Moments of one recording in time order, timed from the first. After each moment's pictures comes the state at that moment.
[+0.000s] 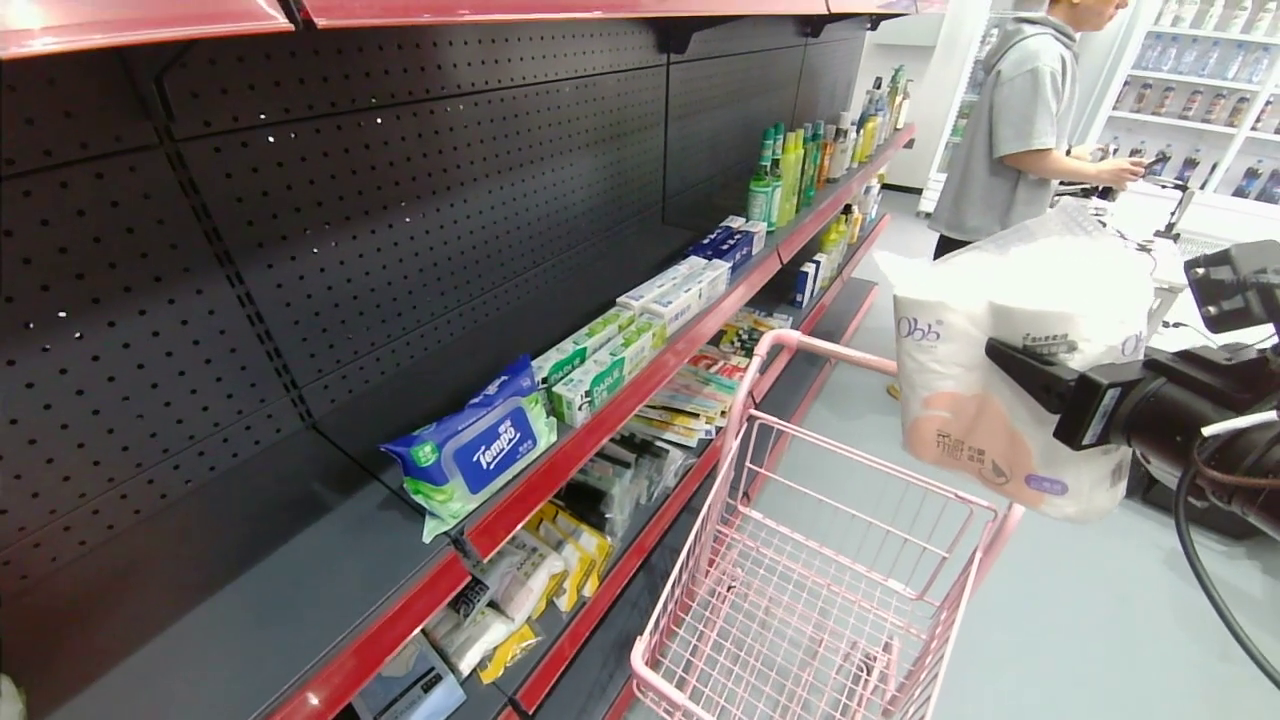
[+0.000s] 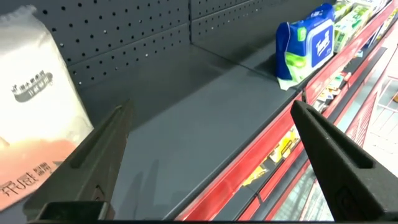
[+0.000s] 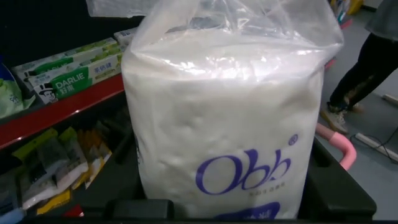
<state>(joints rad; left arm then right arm) 0.18 0.00 0.00 0.00 -0.01 0.01 0.18 1.40 -0.46 -0.90 0.02 -0.08</state>
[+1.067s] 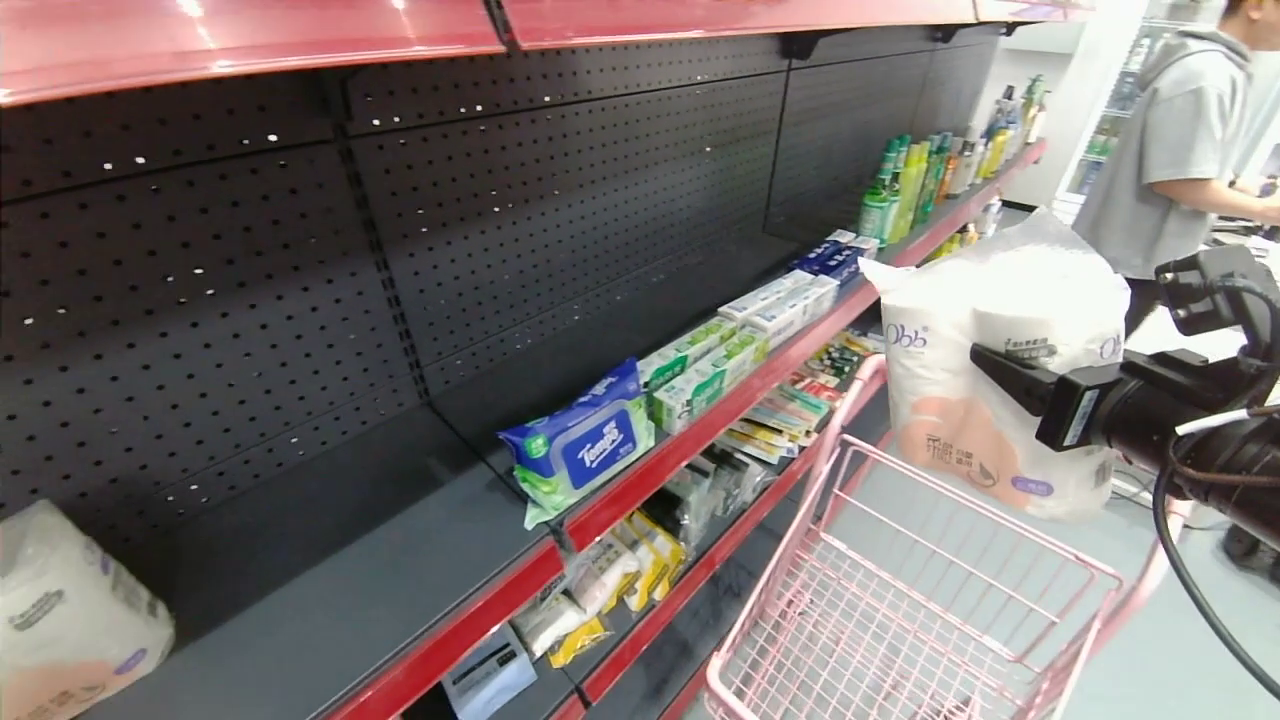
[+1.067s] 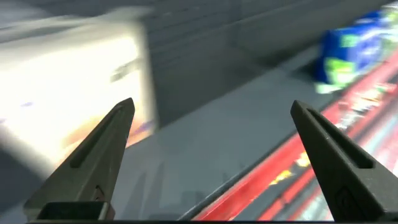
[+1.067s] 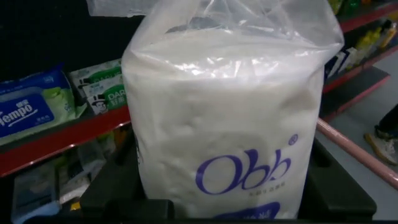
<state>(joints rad) 0.18 0.00 0.00 0.00 -0.01 0.01 0.19 1.43 -0.47 -0.90 0.01 -0.08</state>
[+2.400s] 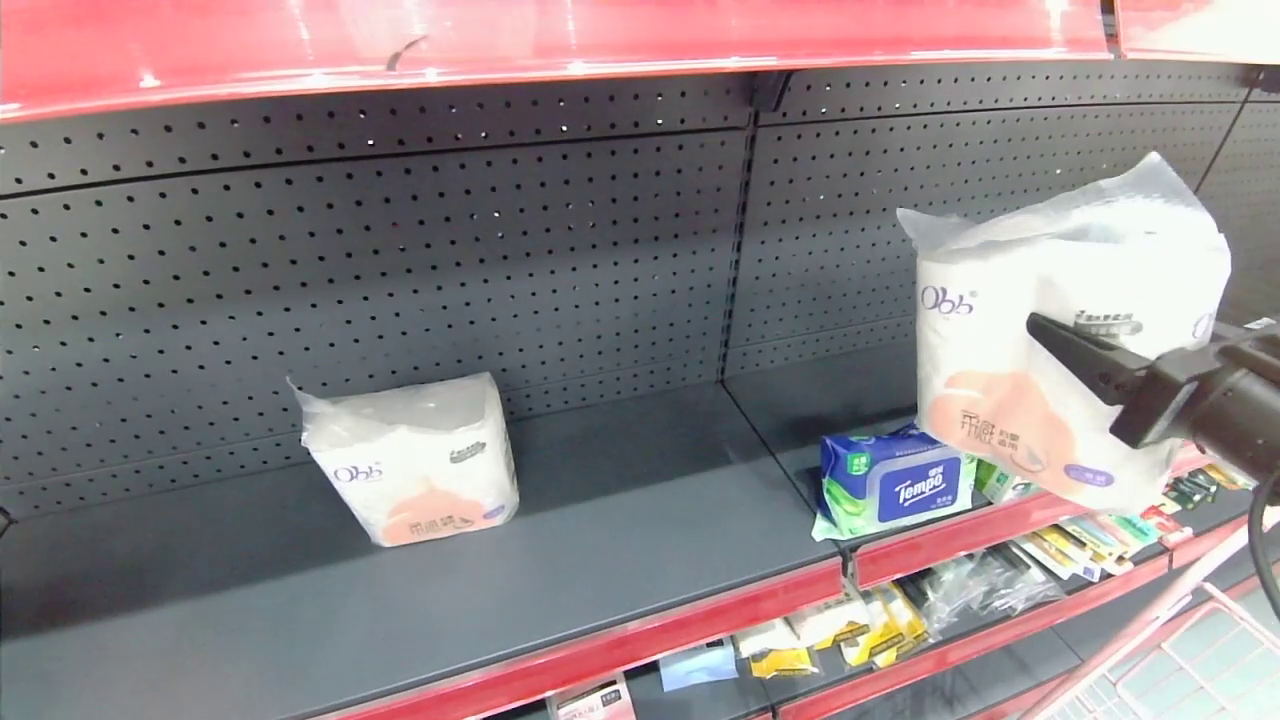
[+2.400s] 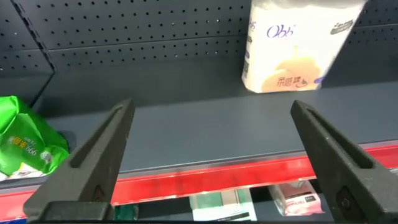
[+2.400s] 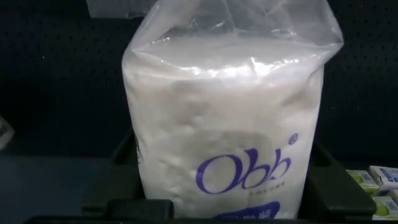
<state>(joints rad) 0.18 0.00 0.00 0.01 -0.01 0.01 0.19 1.27 -0.44 -0.91 0.07 -0.12</state>
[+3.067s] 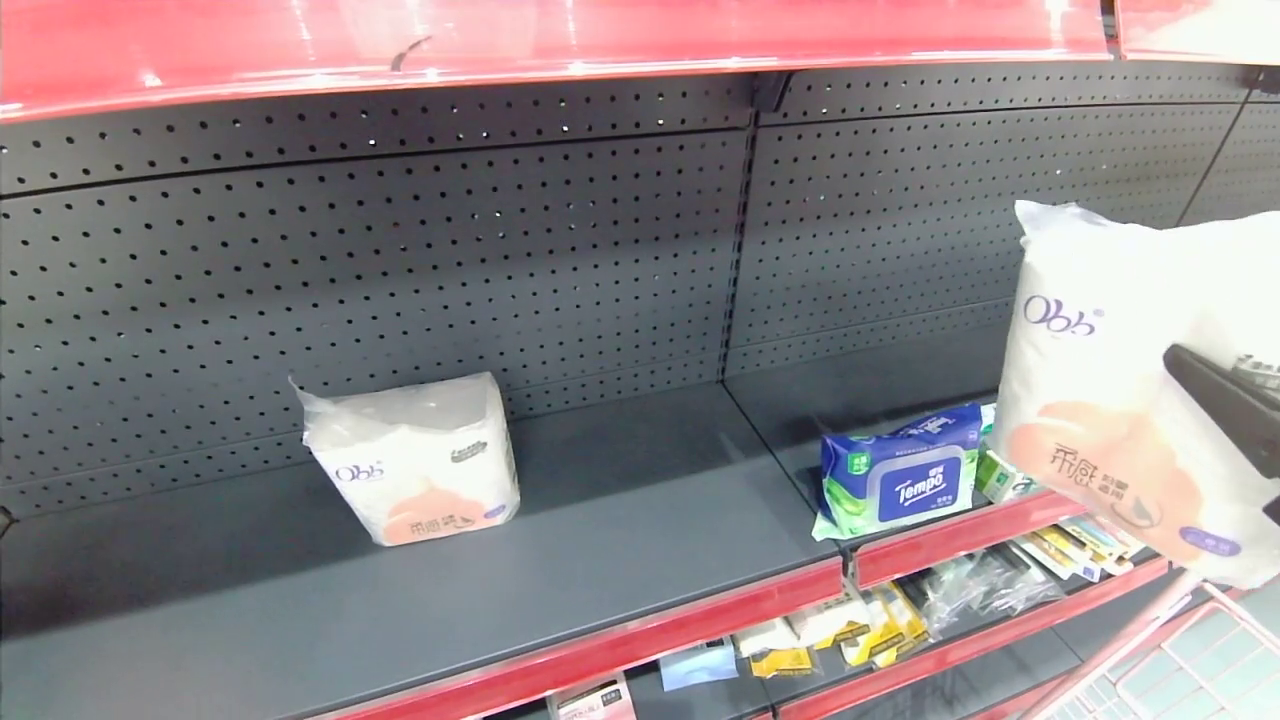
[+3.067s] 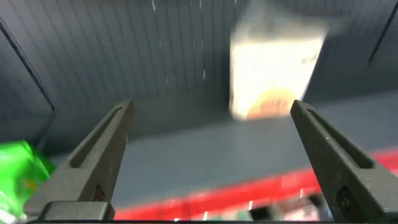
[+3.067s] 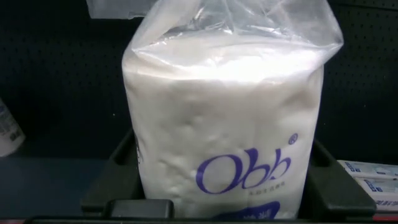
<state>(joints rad) 0.15 0.07 -0.17 0.00 -0.06 0.03 0.16 0.98 -0.29 -0.90 0.06 -0.13</state>
